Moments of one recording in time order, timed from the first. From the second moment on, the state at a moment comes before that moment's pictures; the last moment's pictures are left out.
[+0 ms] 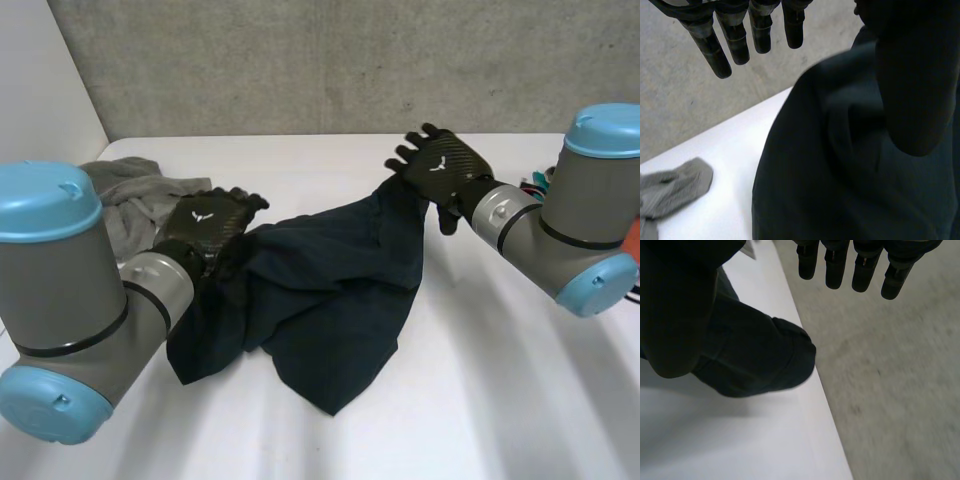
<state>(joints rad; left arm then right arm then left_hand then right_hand) 4.19 -1.87 -1.57 3.18 -1.59 3.28 1.91 -0.92 1.11 -0.04 1.15 2.28 0.20 0.21 0.21 0.20 0.05 0.22 0.21 0.21 0.21 0.05</state>
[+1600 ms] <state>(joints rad) 4.37 -2.14 -1.15 2.72 -1.33 3.15 1.88 -0.97 0.95 0.57 1.25 2.67 0.20 0.21 0.21 0.20 0.05 0.23 0.21 0.21 0.20 0.05</state>
